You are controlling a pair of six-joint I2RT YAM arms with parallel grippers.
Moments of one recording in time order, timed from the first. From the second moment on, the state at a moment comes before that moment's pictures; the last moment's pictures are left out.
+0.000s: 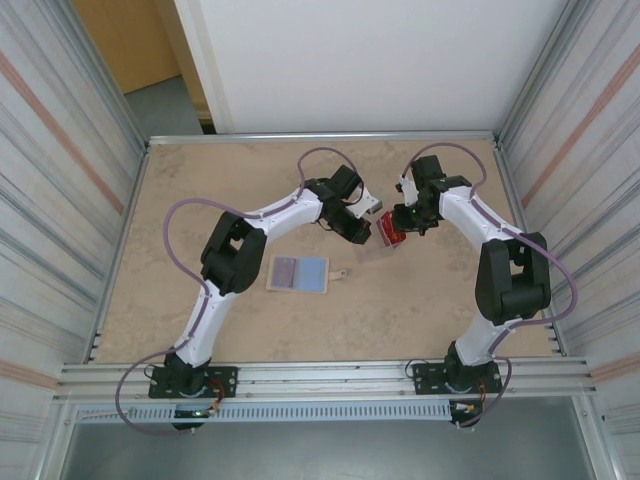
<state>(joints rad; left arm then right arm) -0.72 2.31 1.90 -0.72 0.48 0.03 0.21 1.70 1.27 -0.80 -0.16 0.05</state>
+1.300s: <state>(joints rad) -0.65 2.07 1.82 -0.76 0.52 0.04 0.12 1.48 1.24 -0.67 -0.48 0.16</state>
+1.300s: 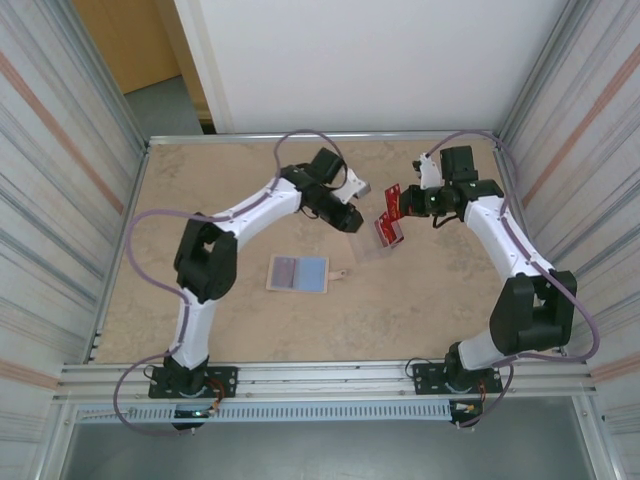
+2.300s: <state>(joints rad) -0.26 1.36 1.14 -0.59 0.72 0.04 0.26 1.32 1.02 -0.35 -0.72 0.55</state>
